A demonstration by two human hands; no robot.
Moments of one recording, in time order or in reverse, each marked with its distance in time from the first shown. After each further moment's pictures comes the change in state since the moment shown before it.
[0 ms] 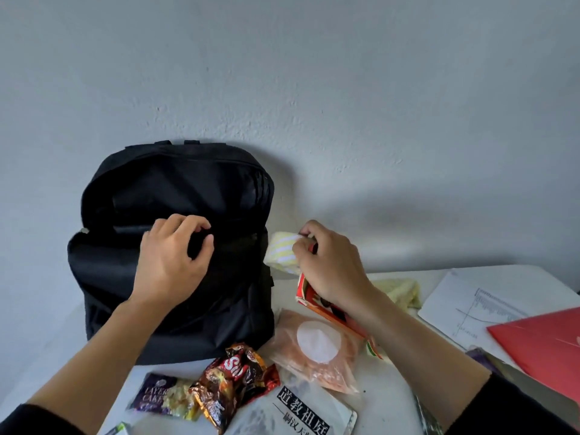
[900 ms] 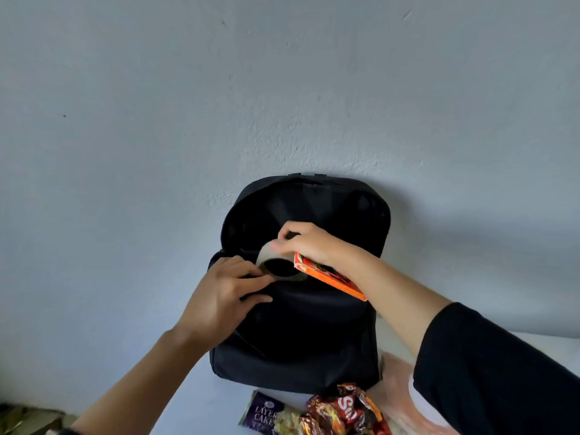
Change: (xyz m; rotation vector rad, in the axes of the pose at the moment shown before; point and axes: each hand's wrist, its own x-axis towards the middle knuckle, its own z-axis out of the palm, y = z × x) left_hand -0.023 -0.121 -0.074 0.016 -0.037 0.395; right_hand 0.110 -0.161 0.112 0.252 -0.590 -0.099
